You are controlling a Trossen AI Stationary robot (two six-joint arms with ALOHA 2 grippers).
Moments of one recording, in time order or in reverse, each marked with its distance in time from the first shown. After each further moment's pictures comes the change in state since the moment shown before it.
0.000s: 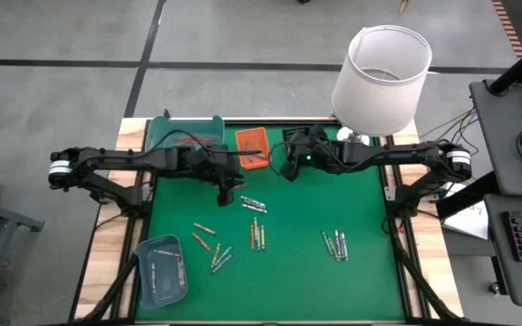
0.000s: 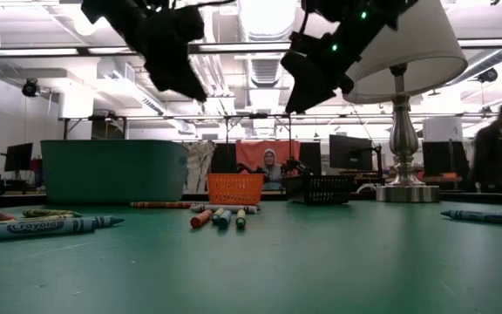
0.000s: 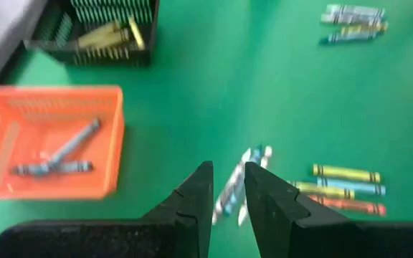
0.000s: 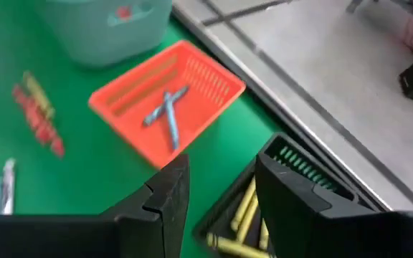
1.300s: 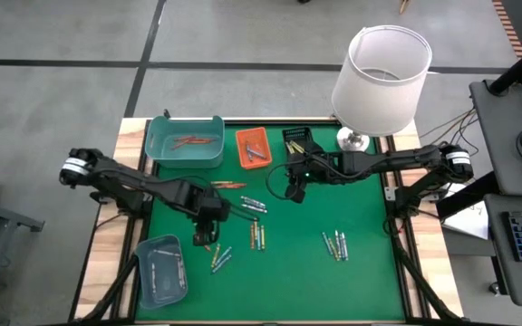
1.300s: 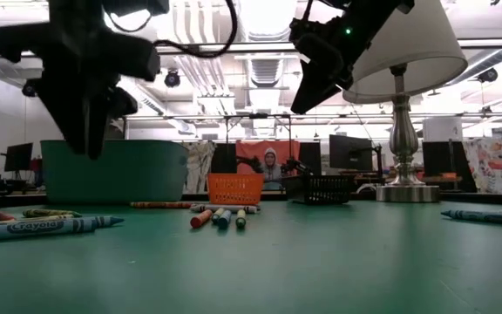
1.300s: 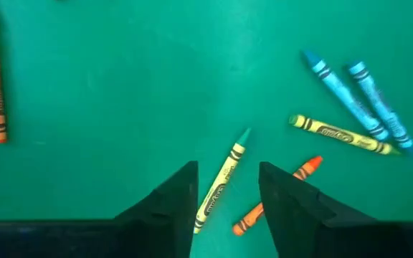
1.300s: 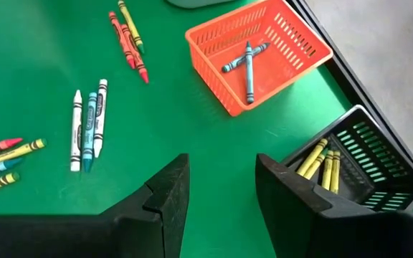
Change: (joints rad) left arm -0.339 0.157 -0.002 -0.444 0.029 -0.231; right arm 0.117 0.001 0.037 -0.172 -0.127 -0.012
